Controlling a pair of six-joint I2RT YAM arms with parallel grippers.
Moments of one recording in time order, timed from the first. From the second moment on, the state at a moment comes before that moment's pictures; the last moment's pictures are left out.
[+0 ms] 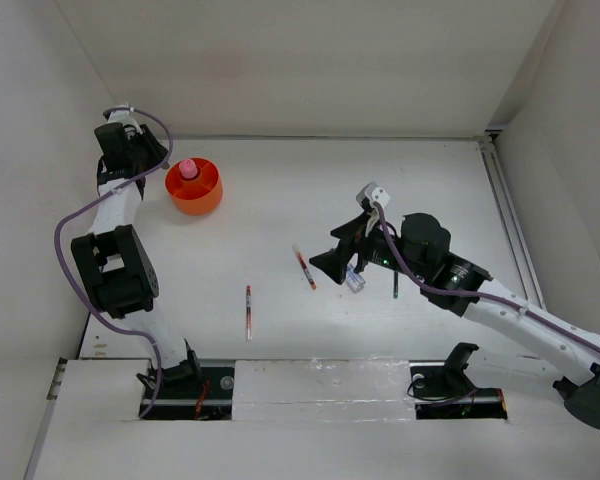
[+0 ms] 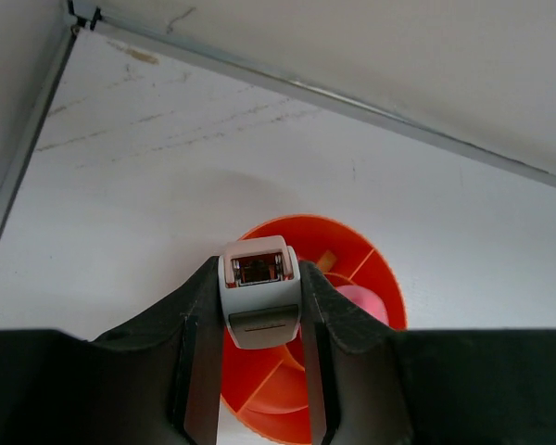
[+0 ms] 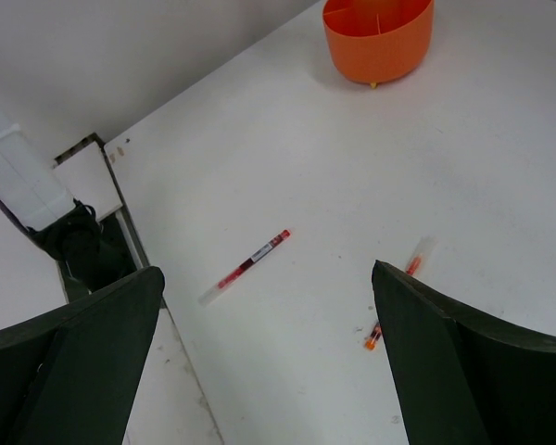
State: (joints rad) left arm 0.27 1.79 1.44 -0.04 0.26 -0.24; right arm 0.85 1.00 0.88 0.00 -0.22 0.25
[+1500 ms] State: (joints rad) left arm 0.31 1.85 1.33 0.04 0.33 -0.26; right arm 0.86 1.07 0.88 -0.02 -0.24 0.22
